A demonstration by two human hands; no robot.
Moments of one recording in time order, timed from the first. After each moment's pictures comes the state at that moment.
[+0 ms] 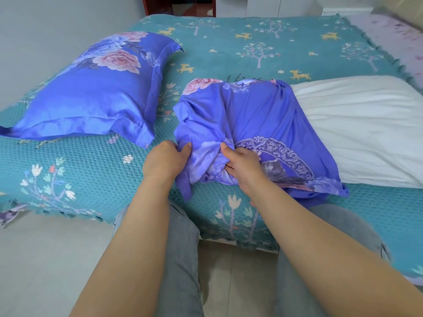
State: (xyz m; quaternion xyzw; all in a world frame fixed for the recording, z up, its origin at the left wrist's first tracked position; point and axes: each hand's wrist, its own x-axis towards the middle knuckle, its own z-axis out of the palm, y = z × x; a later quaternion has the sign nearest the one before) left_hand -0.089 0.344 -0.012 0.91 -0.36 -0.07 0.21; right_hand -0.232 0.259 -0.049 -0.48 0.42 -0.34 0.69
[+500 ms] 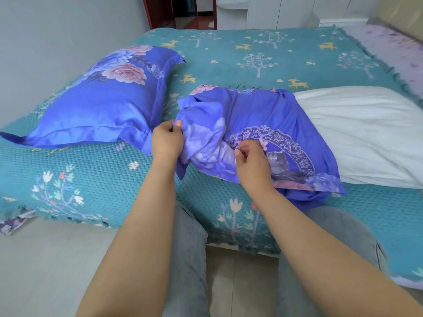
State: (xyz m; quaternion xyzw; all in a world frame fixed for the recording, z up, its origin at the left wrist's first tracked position) left_hand -0.081 0.322 0.020 0.82 -0.30 -0.06 0.48; right_hand -0.253 0.256 -0.046 -0.74 0.46 -0.37 0.32
